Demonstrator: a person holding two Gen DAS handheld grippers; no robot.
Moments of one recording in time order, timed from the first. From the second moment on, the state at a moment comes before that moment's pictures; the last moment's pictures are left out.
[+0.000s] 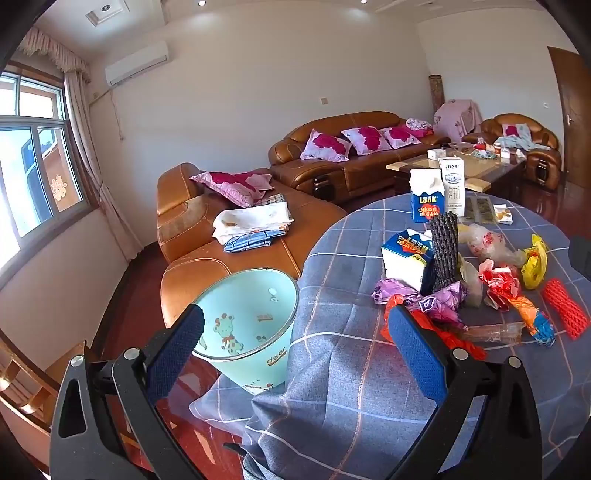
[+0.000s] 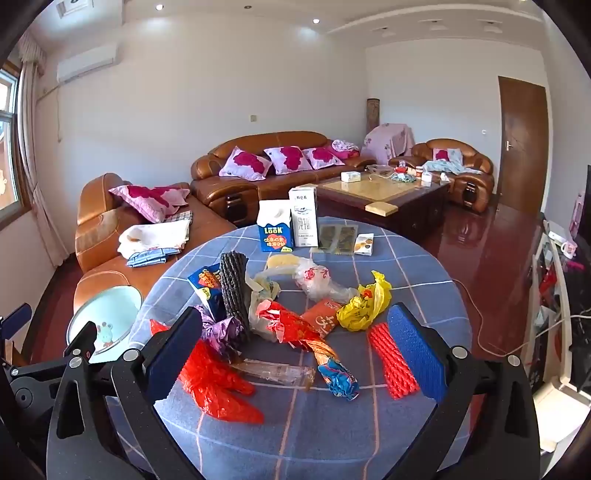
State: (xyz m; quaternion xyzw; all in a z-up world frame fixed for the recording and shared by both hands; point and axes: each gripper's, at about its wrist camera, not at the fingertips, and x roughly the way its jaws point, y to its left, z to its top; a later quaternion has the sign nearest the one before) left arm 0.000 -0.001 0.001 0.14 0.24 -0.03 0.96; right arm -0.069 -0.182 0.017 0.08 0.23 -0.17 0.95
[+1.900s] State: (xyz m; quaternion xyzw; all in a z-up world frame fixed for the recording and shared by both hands) left arm 0.006 0.004 0.003 0.13 0.24 -0.03 0.96; right arm -0.066 -0.184 0.013 0.08 0.23 -0.17 0.95
